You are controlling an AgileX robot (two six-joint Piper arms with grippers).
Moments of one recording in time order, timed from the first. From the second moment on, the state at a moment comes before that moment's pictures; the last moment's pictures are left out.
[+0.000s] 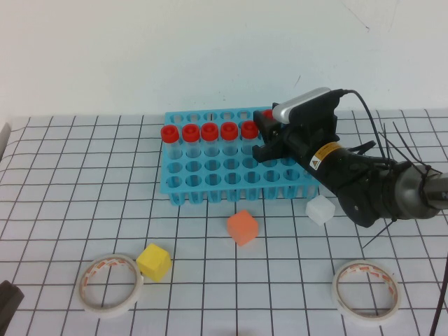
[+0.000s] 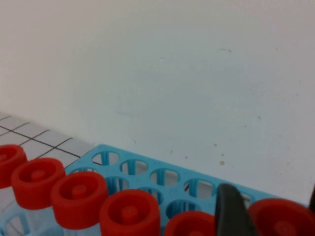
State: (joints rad) right arm 0.43 2.25 -1.34 -0.15 -0.80 0.09; left arm -0.79 0.06 -0.15 -1.76 -0.31 1.89
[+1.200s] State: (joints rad) right arm 0.42 0.65 -0.49 -0.75 -0.17 0.53; left arm -0.79 0.06 -0.15 -1.76 -0.31 1.89
